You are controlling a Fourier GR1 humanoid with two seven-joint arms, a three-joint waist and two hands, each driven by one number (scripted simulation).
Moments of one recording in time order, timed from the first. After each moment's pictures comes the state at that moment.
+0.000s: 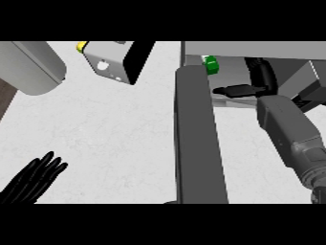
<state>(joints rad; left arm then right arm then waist) 0.35 0.09 0.16 -2.00 0.41 -0.81 0.05 -1.01 -0.24 -0.45 -0.10 0.20 0.01 -0.77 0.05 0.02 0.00</state>
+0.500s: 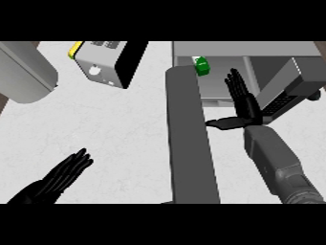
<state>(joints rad) 0.30 0.03 0.09 -1.90 0.17 -0.84 -0.05 -0.81 -0.13 -0.44 -0.15 0.16 0.19 -0.89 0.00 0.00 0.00</state>
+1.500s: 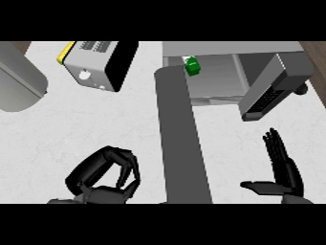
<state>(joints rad) 0.01 0.00 -0.14 -1.56 -0.20 -0.61 -0.20 -0.20 -0.16 -0.33 -0.58 0.12 0.25 -0.91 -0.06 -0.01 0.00</state>
